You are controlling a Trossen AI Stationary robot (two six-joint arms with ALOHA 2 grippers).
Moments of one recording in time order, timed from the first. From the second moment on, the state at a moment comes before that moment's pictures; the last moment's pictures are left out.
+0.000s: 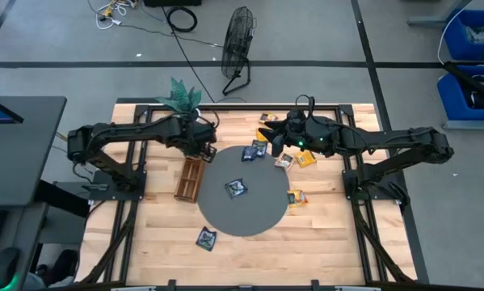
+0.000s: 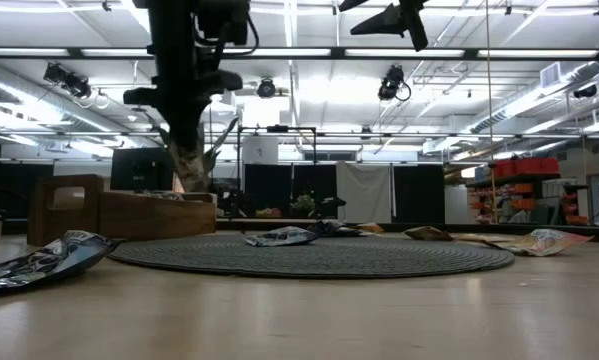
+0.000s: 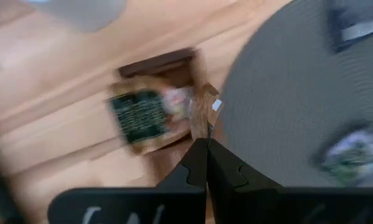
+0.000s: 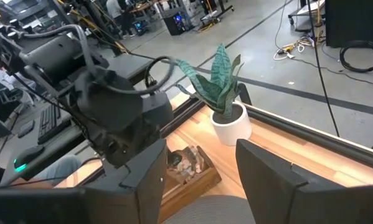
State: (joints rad) left arm 0.23 1.49 1.18 -1.02 -0.23 -0.90; right arm -0.04 1.22 1.05 -0.08 0.40 0.53
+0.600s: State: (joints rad) left arm 0.26 1.47 0.97 -0.79 -0.24 -0.96; right arm -0.04 1.22 1.05 -0.07 0.40 0.54
